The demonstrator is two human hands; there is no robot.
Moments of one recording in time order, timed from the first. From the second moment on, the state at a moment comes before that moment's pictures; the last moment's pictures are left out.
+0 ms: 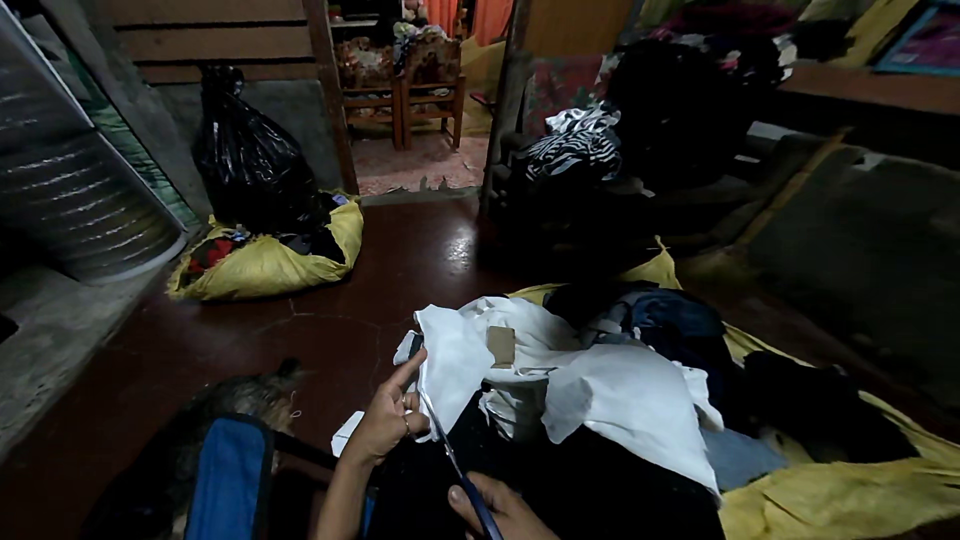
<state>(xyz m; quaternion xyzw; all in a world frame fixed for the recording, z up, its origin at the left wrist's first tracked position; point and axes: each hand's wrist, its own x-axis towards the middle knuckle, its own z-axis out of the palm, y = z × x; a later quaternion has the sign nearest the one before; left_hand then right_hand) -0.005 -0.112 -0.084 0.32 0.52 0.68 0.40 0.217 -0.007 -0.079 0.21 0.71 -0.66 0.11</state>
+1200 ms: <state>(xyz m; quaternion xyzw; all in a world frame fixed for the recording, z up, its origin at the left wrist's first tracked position) 0.009 -0.103 -0.092 0.34 0.47 0.67 0.46 0.206 -0.012 -0.062 0.25 0.55 -0.79 0.12</state>
